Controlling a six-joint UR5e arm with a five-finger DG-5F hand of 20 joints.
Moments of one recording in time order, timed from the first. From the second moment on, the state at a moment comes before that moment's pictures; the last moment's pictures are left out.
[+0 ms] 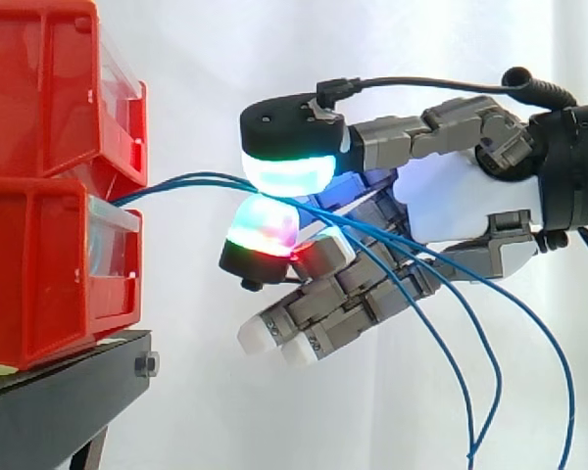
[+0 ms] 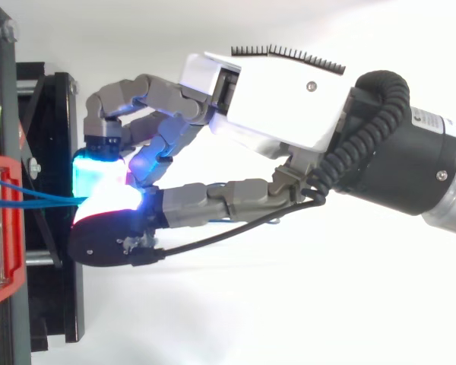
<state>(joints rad) 0.17 -2.32 -0.97 -3.08 -1.09 -0.22</state>
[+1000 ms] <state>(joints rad) 0.17 -2.32 -0.94 -3.14 -1.09 -0.22</state>
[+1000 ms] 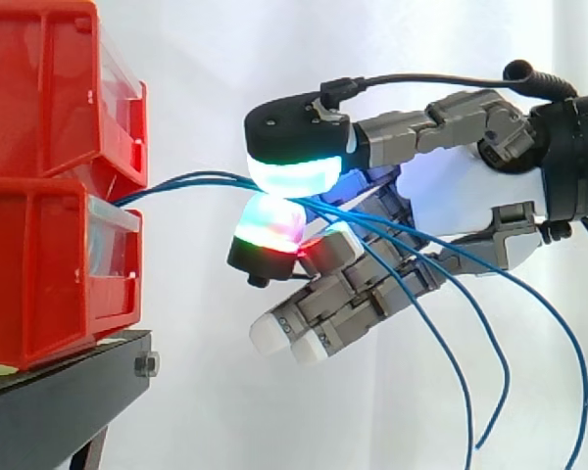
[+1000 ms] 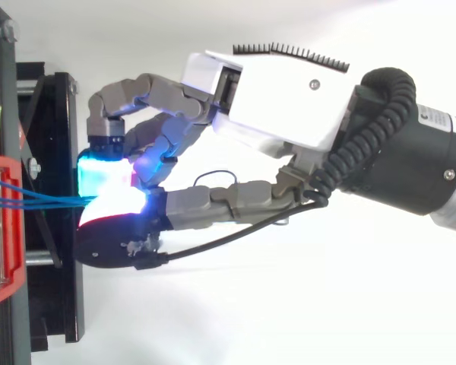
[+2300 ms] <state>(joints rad) 0.17 -2.32 -0.91 -3.21 -1.09 -0.23</state>
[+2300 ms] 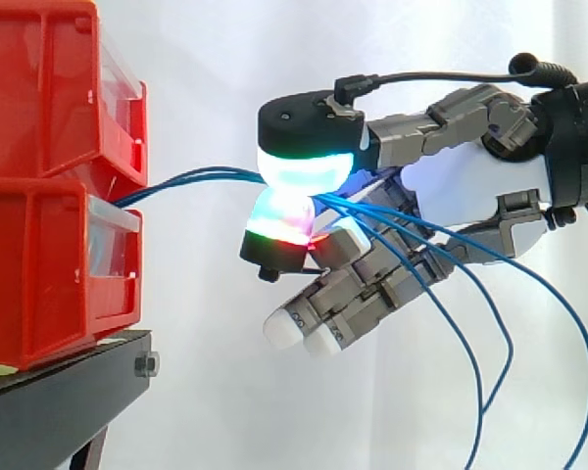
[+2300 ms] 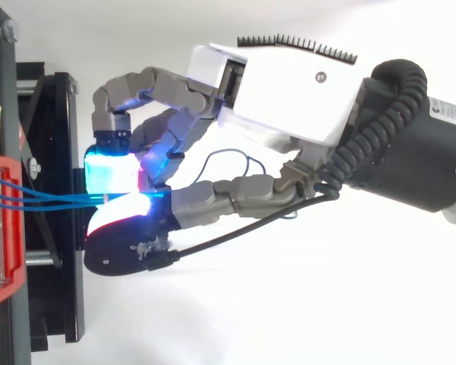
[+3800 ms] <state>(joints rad) 0.17 -2.32 -0.91 -3.21 -1.09 -0.23</state>
